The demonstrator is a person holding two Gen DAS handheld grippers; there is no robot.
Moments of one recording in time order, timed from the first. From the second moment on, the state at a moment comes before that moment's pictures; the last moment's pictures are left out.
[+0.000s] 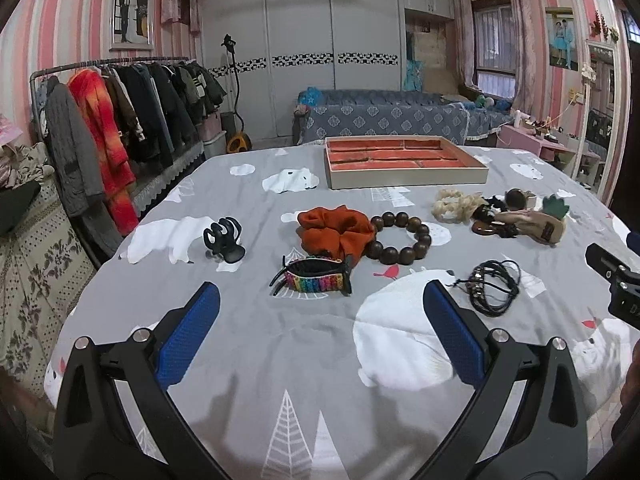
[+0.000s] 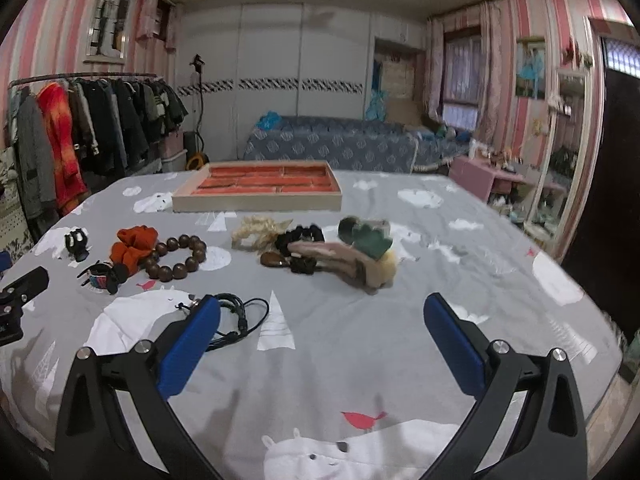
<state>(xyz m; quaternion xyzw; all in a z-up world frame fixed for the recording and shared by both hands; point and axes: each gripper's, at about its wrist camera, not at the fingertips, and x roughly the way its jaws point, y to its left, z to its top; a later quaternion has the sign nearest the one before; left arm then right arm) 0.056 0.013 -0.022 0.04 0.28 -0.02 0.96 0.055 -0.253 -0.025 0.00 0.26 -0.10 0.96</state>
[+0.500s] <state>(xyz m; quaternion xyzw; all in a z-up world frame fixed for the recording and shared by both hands) 0.123 0.016 -0.050 0.05 0.34 -0.04 0.94 0.114 -0.235 -0.055 -0.01 0.34 -0.08 0.94</state>
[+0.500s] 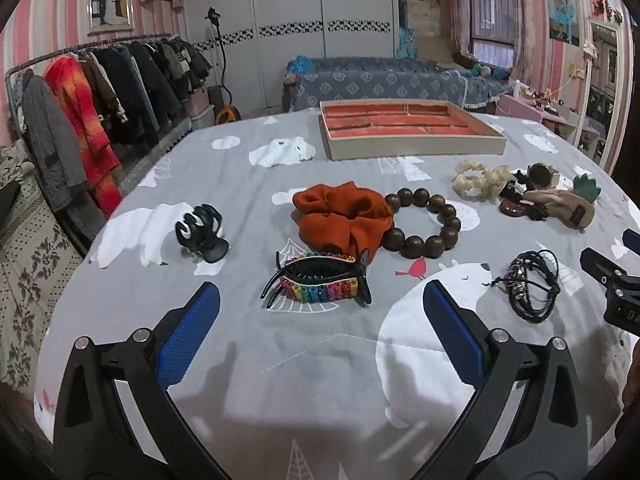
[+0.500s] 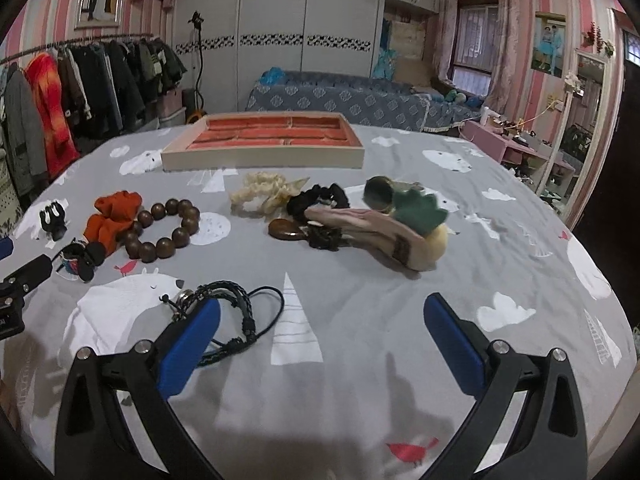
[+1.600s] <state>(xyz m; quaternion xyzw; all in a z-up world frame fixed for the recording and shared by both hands) 0.202 0.029 -0.097 0.03 0.47 -0.03 0.88 0.179 -0.218 -0.093 -0.01 0.43 -0.02 0.90</state>
